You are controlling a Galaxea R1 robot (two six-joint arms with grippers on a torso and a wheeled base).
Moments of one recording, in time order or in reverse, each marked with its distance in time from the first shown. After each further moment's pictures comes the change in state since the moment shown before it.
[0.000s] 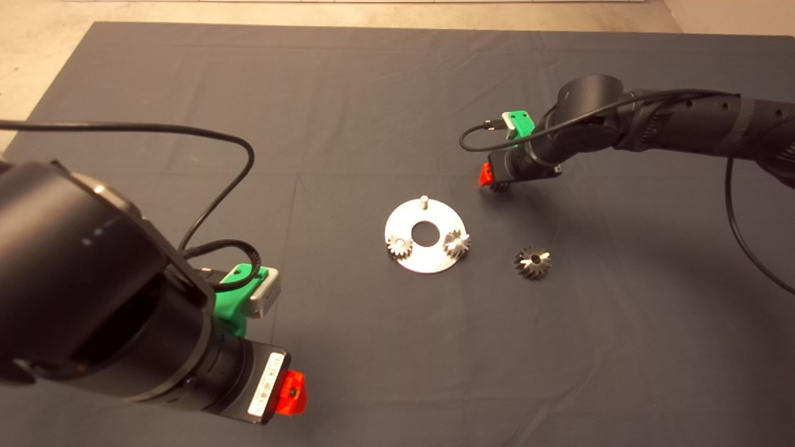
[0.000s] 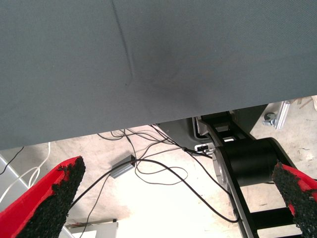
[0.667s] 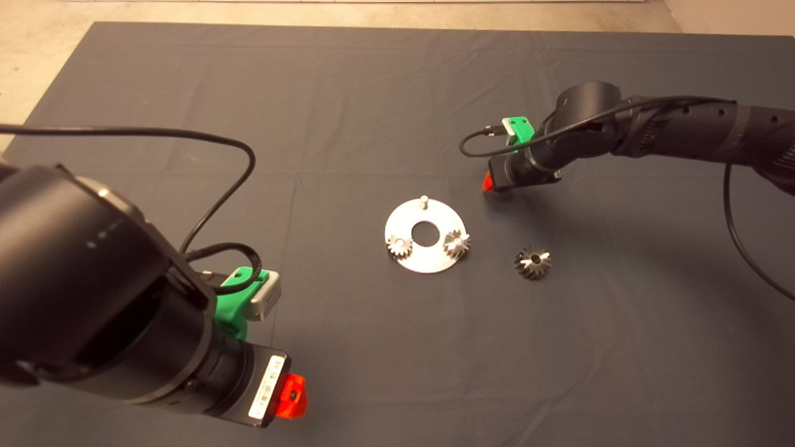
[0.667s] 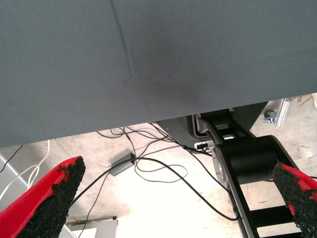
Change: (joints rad) left arm 0.011 0.000 0.000 0.000 0.000 0.000; right arm -0.024 -0.003 -0.001 0.000 0.000 0.000
